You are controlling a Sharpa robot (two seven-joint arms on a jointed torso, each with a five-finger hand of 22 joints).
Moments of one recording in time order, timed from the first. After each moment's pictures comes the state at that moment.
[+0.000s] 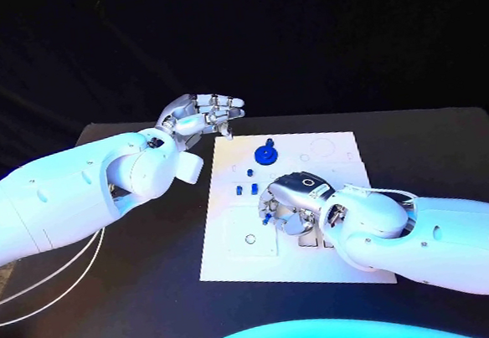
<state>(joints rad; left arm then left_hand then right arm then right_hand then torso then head) 1.21 -0.87 0.00 1.50 -0.12 -0.19 0.27 1.39 -0.21 0.63 0.01 0.12 0.84 0.22 0.25 0.30 0.95 0.15 0.35 0.25 1.05 0.06 1.08 0.54 0.18 0.90 0.15 0.99 0.68 1.09 -0.61 -0.17 1.62 -1.69 -0.38 -0.24 1.36 -0.19 0.68 -0.01 0.11 1.08 0.11 0.31 0.36 1.28 0.07 0.08 0.15 1.47 -0.03 1.37 1.26 0.07 1.47 0.07 1.31 1.31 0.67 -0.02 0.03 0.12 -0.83</state>
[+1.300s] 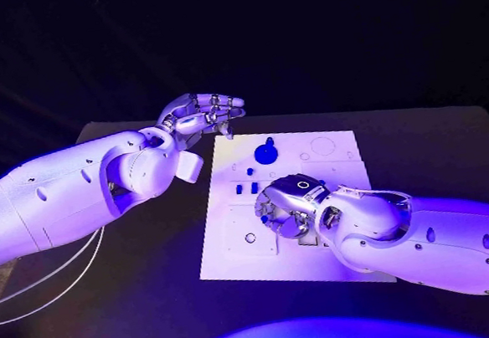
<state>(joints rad) 1.21 -0.87 0.00 1.50 -0.12 -0.19 0.26 1.39 -0.21 0.63 0.01 0.12 0.84 0.21 0.25 0.30 0.94 0.15 0.35 0.25 1.04 0.07 1.08 0.53 0.18 0.90 0.15 0.98 0.68 1.08 -0.59 -0.17 1.61 -1.71 -0.35 -0.26 1.27 -0.22 0.65 0.00 0.12 0.97 0.14 0.24 0.35 1.24 0.07 0.07 0.14 1.47 -0.02 1.37 1.25 0.07 1.47 0.07 1.28 1.31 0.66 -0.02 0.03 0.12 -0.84</state>
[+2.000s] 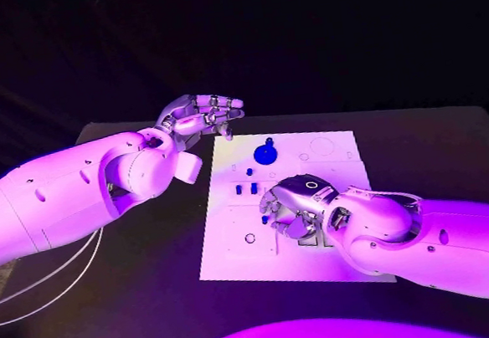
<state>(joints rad) 1.21 -0.87 0.00 1.50 -0.12 -0.18 0.26 1.39 -0.21 0.63 0.01 0.12 0.84 0.21 0.25 0.30 0.93 0.15 0.36 0.25 1.04 0.07 1.08 0.53 0.18 0.90 0.15 0.98 0.68 1.08 -0.65 -0.17 1.66 -1.70 -0.37 -0.28 1.26 -0.24 0.64 0.00 0.13 0.91 0.14 0.21 0.34 1.20 0.07 0.07 0.13 1.47 -0.02 1.37 1.23 0.07 1.47 0.08 1.25 1.31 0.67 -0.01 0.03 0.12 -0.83</state>
